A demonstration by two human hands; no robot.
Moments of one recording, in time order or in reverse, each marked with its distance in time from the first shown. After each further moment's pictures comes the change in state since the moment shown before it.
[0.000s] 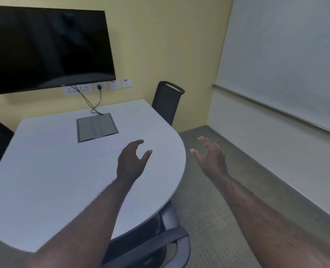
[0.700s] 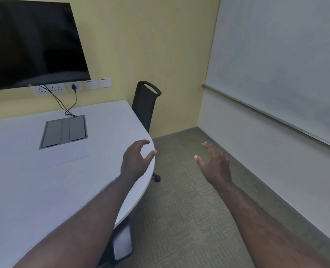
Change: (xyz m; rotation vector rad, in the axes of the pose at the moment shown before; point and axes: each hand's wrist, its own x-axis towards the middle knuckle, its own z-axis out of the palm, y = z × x) left_hand 0.059 0.119 0.220 -0.002 -0.051 0.027; right_hand 0.111 0.218 -0.076 -0.051 -0.042 0.008
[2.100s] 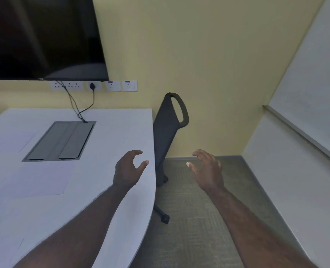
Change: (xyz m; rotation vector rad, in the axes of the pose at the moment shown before) left_hand 0.386 -0.150 0.170 0.121 0.251 -0.316; right_hand 0.462 0.083 0.270 0.091 -0.269 -0.296
